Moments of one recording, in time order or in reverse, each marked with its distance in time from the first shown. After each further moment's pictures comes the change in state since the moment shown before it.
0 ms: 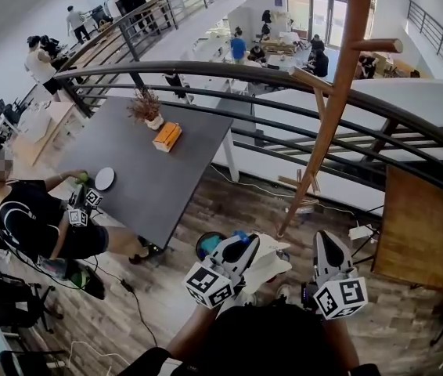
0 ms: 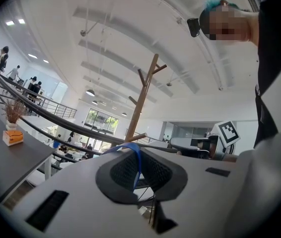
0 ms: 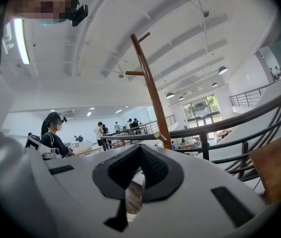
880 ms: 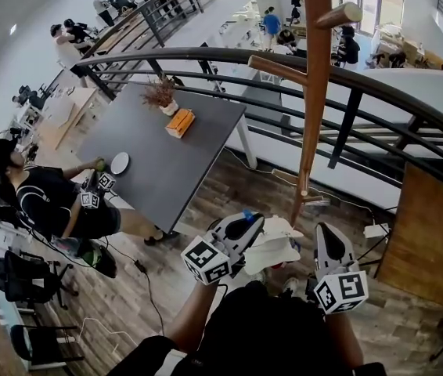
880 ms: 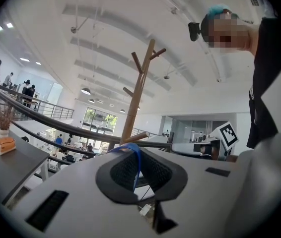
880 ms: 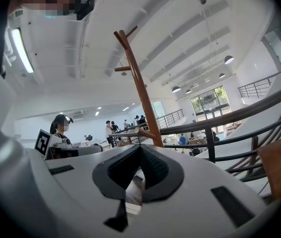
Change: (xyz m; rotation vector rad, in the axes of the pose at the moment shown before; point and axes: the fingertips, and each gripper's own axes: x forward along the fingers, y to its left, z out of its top) left arm 0.064 0.000 0.005 0.064 0.057 -0.018; right arm 0.017 -0.047 -0.008 0.042 0.054 0.099
